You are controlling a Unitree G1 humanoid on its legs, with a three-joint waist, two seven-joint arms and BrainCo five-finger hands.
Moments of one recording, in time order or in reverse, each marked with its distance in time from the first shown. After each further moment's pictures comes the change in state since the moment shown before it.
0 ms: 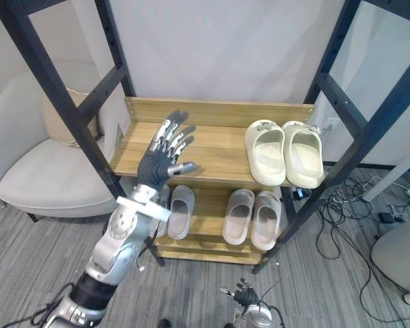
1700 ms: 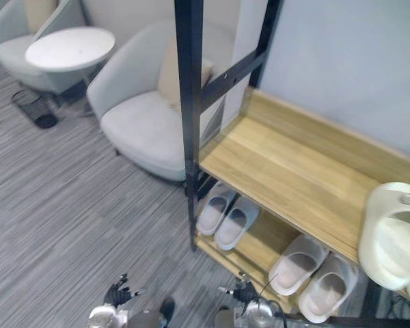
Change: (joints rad) left arm 0.186 -0.099 0.388 1.075 0.530 0.027 0.157; right arm 0.022 -0.041 -0.006 -0.080 -0.100 -0.051 0.002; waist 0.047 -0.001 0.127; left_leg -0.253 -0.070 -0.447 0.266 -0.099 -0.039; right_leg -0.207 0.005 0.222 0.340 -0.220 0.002
